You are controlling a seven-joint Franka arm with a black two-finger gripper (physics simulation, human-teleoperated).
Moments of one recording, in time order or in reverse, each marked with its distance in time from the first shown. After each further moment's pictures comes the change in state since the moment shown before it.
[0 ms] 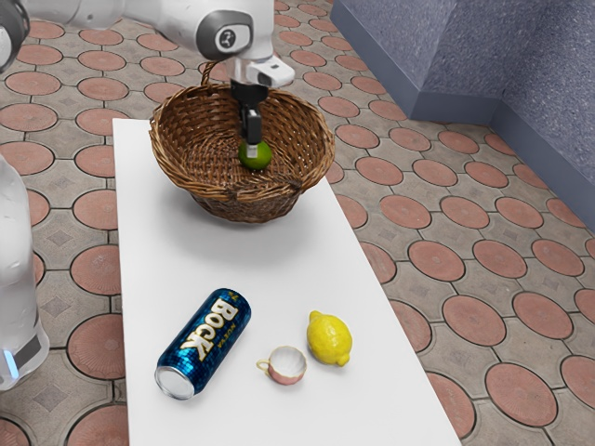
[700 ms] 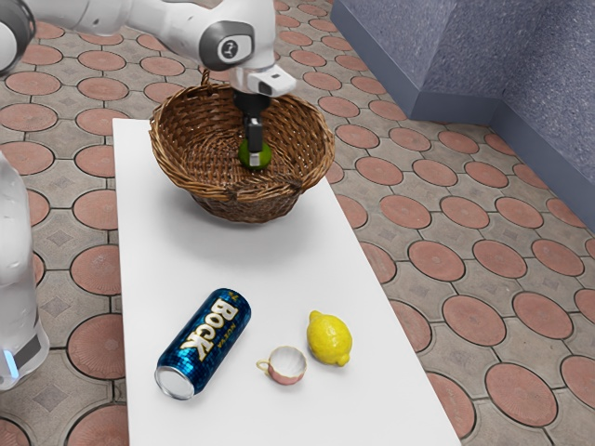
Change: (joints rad) arm -0.008 0.015 0.003 -0.031 -0.023 0.055 0.056
